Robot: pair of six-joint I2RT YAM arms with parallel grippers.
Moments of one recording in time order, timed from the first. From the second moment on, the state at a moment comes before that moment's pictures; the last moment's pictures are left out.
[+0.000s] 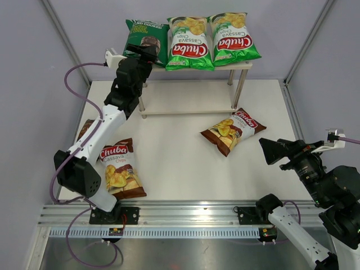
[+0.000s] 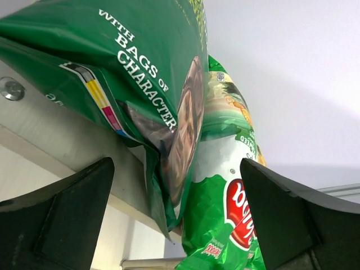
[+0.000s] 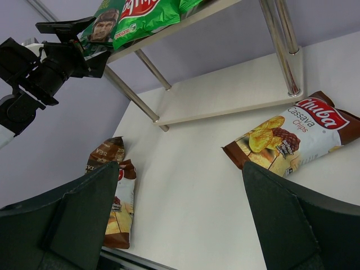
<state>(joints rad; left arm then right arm) -0.39 1.58 1.55 0.00 -0.40 -1.16 0.48 0.41 1.22 -0.81 0.16 0.56</state>
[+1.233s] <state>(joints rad) -0.39 0.95 1.00 -0.29 -0.22 -0.72 0.47 0.81 0.81 -0.60 0.25 0.61</state>
